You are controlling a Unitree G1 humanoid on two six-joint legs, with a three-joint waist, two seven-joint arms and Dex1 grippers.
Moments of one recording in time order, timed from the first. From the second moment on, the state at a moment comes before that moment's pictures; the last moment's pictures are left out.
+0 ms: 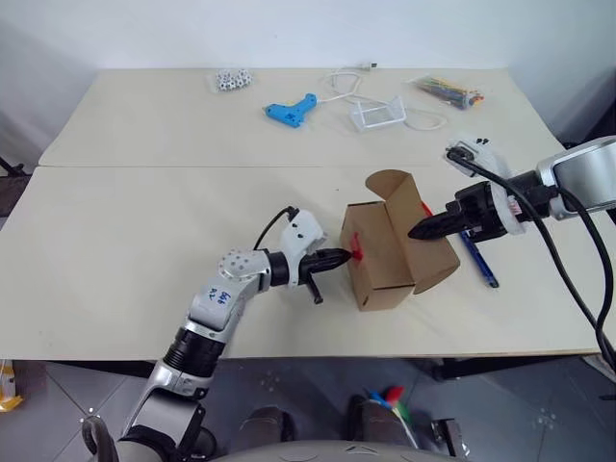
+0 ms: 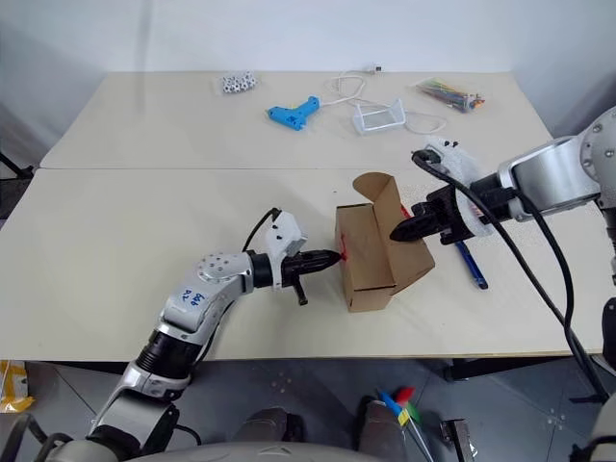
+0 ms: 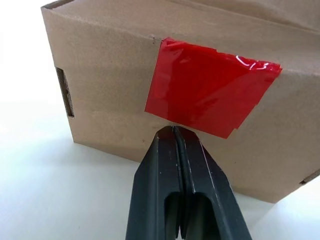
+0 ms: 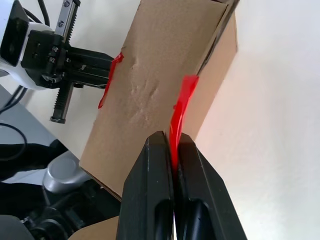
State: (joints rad) left arm -0.56 0.26 -0.24 0.00 -0.22 0.49 -0.72; right arm -1.21 -1.09 0.35 0.15 1.54 1.60 0.18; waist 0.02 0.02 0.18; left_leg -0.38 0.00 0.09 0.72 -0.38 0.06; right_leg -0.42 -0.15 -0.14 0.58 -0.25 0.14
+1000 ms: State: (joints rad) left arm -0.63 0.35 -0.24 -0.02 -0.22 0.52 -0.83; right arm -1.28 -1.12 0.43 -0.01 1.59 1.61 -0.01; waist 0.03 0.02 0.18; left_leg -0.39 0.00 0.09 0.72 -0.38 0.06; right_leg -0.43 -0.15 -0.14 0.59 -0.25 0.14
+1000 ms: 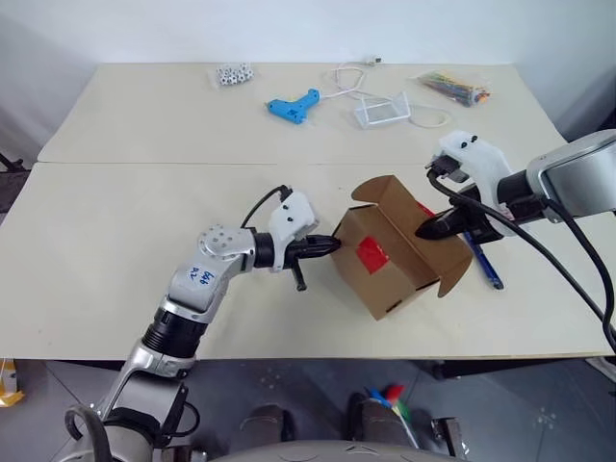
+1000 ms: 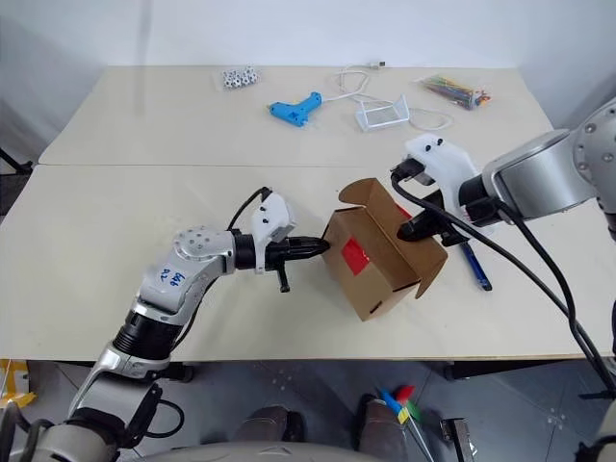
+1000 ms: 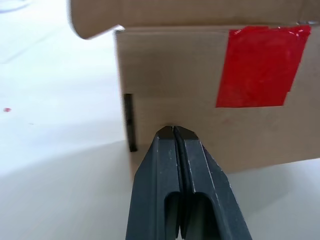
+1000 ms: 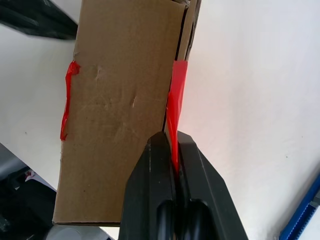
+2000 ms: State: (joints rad) left arm -0.58 0.30 -0.29 0.09 -0.15 0.46 -0.80; right arm -1.18 -1.22 0.44 -0.08 1.95 1.44 -0.25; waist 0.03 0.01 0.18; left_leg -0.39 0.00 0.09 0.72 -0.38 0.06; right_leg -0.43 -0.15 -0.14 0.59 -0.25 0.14
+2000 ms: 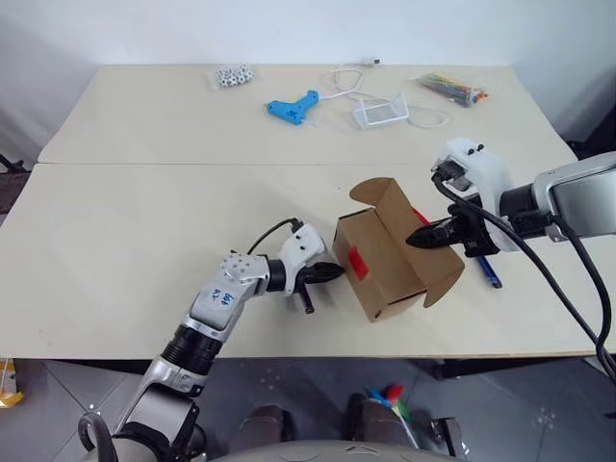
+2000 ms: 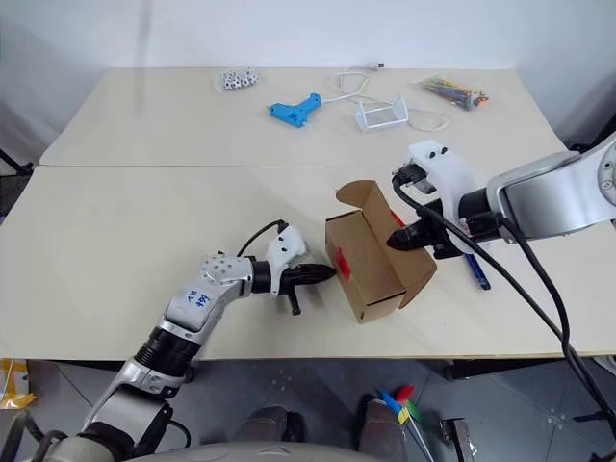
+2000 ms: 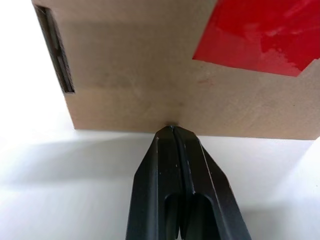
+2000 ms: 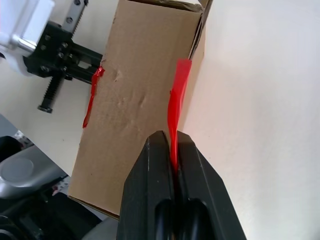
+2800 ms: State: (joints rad) left arm -0.79 0.35 -0.14 -0.15 -0.43 0.68 -0.96; right arm -1.21 -1.22 0.45 -0.10 1.96 1.46 -0.32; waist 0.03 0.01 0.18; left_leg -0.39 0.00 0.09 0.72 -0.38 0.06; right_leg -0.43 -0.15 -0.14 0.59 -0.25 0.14
